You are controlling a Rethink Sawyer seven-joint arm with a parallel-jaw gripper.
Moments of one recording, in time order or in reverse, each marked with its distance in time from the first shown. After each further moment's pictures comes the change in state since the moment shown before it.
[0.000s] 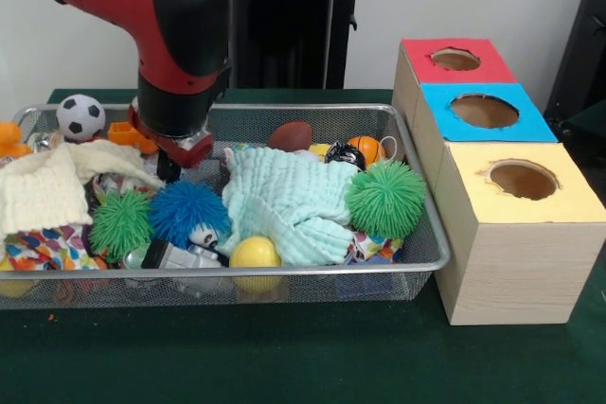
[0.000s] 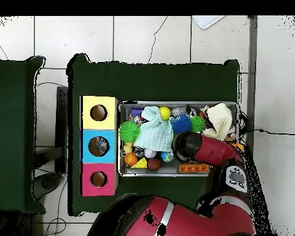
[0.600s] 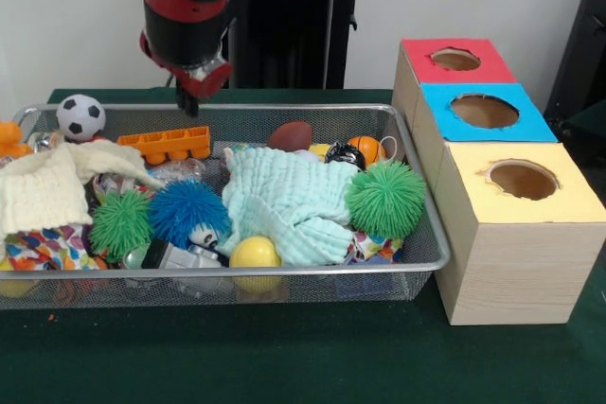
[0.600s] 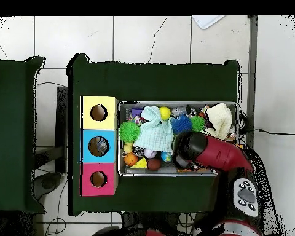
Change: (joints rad) arm 0.008 -0.179 0.000 0.082 0.003 0.257 0.000
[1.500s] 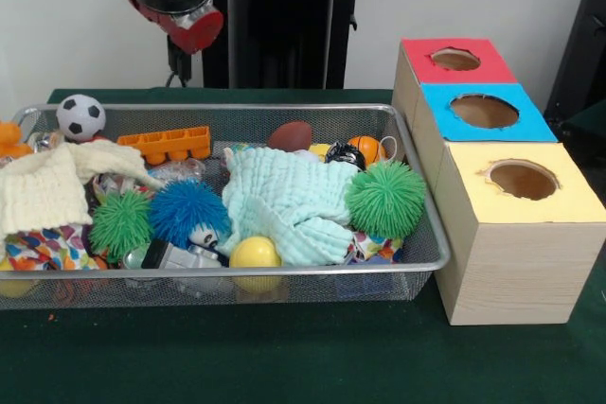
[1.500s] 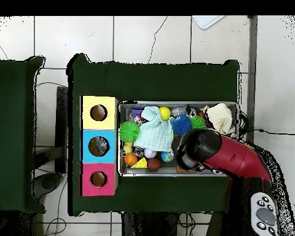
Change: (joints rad) arm -0.047 -0.116 0.037 0.018 0.005 0.052 0.000
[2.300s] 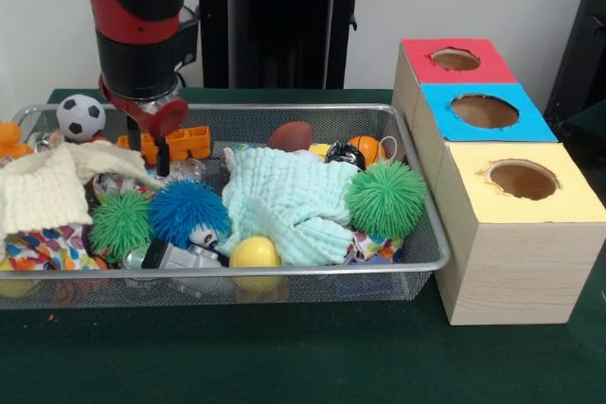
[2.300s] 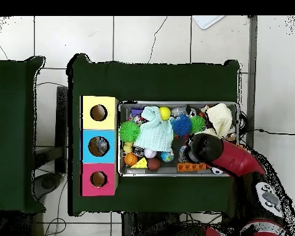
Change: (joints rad) arm -0.124 0.147 0.101 -0.001 -0.025 -0.345 0.000
